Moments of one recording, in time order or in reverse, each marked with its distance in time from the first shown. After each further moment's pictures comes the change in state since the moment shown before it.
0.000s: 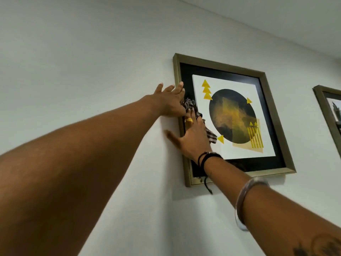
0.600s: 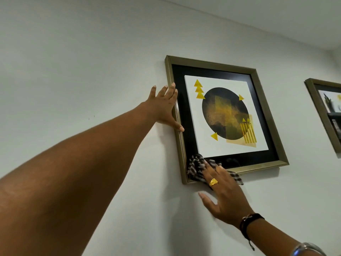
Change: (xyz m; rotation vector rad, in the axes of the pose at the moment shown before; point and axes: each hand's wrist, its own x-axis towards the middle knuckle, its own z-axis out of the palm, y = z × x) left_hand -0.003 0.000 0.009 0.110 0.036 0.013; right_hand -0.147 0.109 -0.008 -0.287 -0.020 -0.311
